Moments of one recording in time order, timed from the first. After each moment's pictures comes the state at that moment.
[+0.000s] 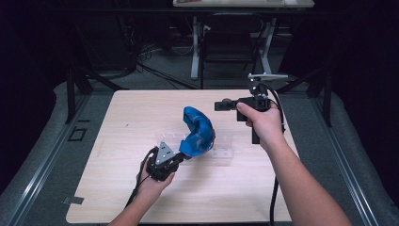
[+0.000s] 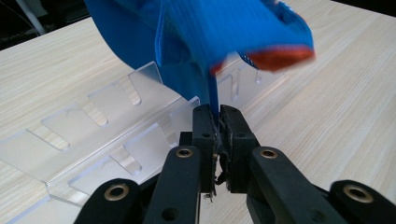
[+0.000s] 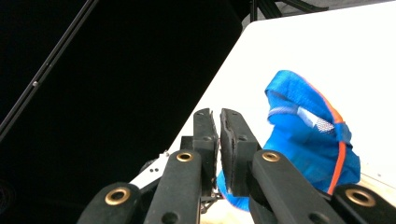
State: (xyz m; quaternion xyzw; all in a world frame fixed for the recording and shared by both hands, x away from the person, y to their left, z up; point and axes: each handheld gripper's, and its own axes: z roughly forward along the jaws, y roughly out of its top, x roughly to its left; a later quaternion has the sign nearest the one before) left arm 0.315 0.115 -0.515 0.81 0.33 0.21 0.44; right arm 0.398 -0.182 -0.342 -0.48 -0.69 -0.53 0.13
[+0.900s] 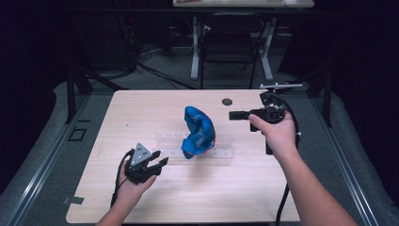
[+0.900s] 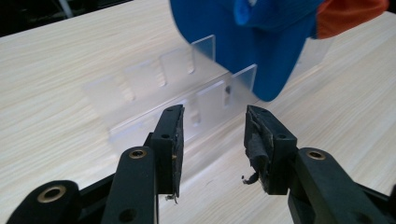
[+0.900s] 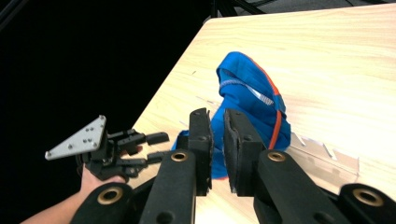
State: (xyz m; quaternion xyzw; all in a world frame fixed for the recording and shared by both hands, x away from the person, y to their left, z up) left arm 0.307 0.176 -0.516 0.79 0.38 0.22 0.44; right arm 0.372 -0.210 -0.352 -0.50 -0.71 -0.49 0.04
